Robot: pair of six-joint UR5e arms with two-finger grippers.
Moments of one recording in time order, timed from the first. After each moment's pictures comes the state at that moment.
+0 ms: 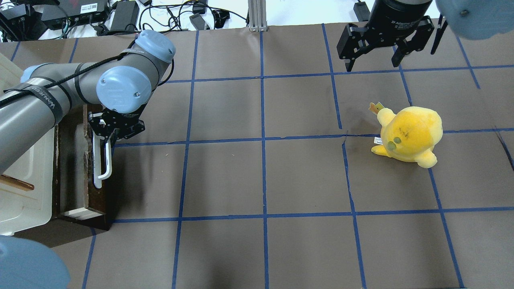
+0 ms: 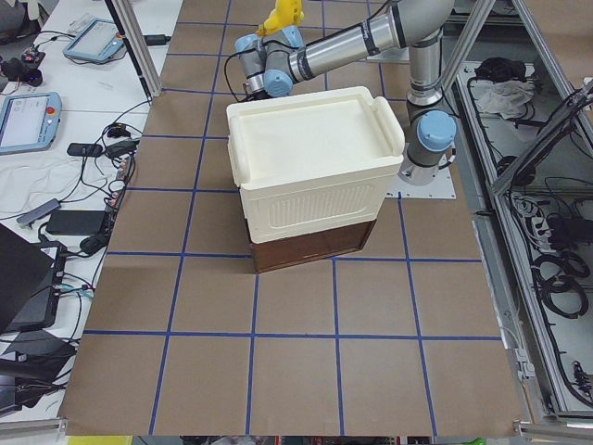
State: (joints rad) left arm -1.60 -1.92 -1.70 -1.57 2.25 -0.53; right arm 1.60 -1.48 1.44 -1.57 -1.58 -0.02
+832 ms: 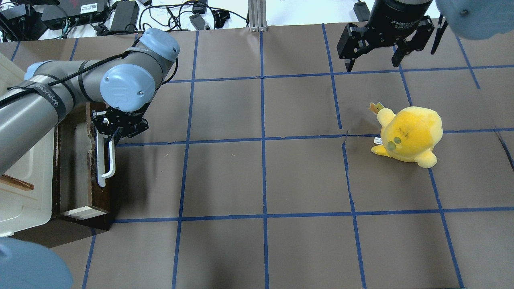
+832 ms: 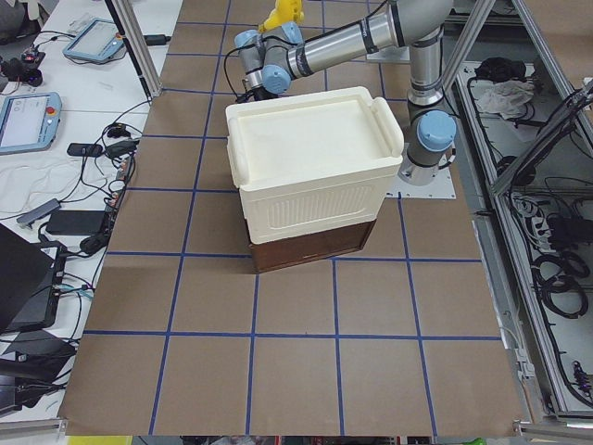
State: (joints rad) left arm -1.62 -1.93 -1.67 -1.59 2.24 -0.53; right arm 1.60 -1.48 1.44 -1.57 -1.58 -0.02
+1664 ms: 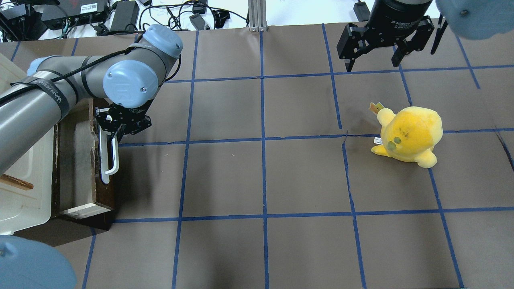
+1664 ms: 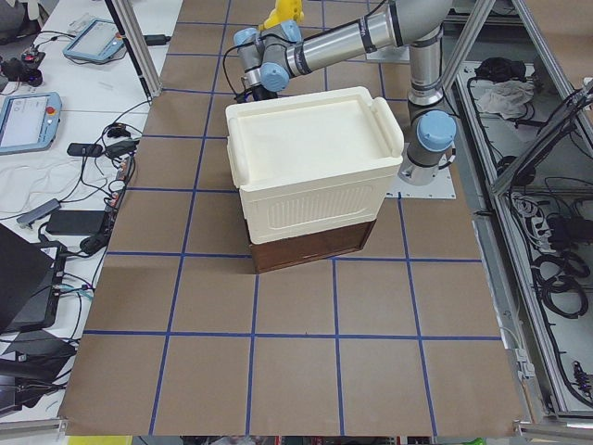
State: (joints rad) left arm -1.64 -1.93 -1.66 -1.60 2.24 -0.55; right arm 1.60 -1.48 1.44 -1.57 -1.58 -0.02
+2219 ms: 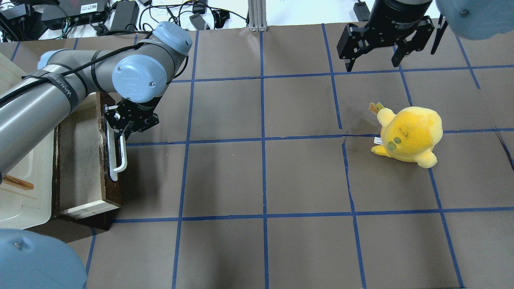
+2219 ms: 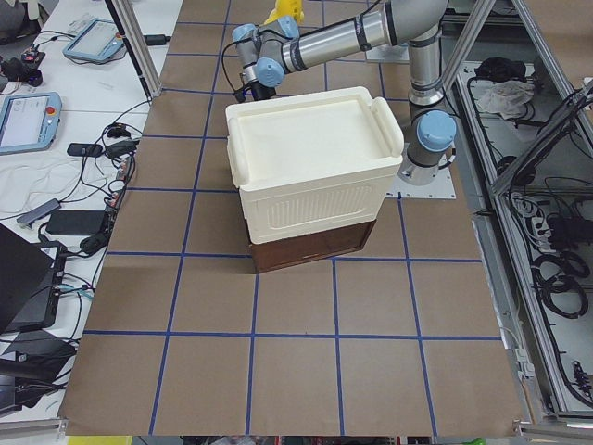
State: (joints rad) left arm -1.67 -1.96 -1.61 -1.64 2.22 -0.59; right arm 1.60 -1.48 1.44 -1.57 -1.58 -0.02
